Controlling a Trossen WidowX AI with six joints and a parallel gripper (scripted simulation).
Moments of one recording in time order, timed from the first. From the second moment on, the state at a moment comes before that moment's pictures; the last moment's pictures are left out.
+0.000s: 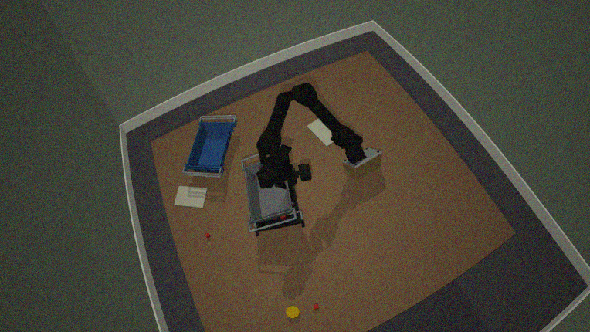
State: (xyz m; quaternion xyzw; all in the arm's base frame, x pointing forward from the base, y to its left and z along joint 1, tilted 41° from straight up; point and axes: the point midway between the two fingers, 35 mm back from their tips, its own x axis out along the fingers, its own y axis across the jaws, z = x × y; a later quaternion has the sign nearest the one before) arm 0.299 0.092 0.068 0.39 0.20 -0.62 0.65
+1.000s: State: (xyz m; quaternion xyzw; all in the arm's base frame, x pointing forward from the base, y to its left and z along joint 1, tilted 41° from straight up) arm 0.299 0.092 0.067 0.39 0.20 -0.62 0.65
